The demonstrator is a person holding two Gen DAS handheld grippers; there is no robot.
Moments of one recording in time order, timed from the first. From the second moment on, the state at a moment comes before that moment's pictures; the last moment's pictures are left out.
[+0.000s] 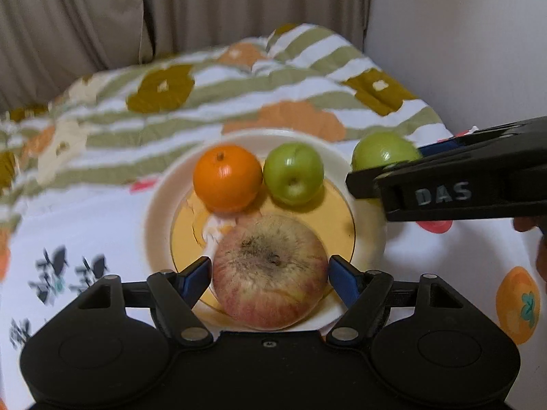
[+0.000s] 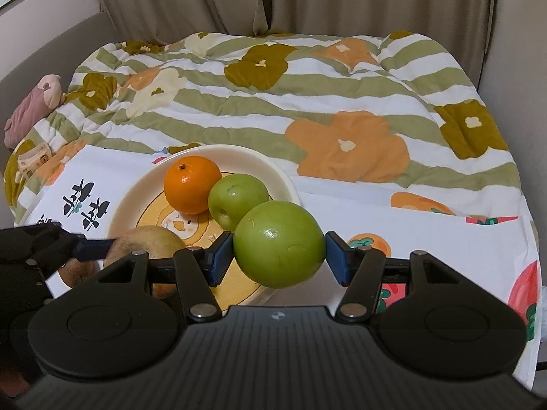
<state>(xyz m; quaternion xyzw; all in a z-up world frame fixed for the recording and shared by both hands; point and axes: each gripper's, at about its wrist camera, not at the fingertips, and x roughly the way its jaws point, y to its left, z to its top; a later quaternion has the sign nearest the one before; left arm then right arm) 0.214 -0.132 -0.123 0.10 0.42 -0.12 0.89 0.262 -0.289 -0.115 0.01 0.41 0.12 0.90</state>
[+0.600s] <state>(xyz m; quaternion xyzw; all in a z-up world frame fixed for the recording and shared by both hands) 0.184 -0.103 -0.095 0.09 0.41 -0.09 0.90 0.267 -0.278 -0.117 0.05 0.42 0.15 0.89</state>
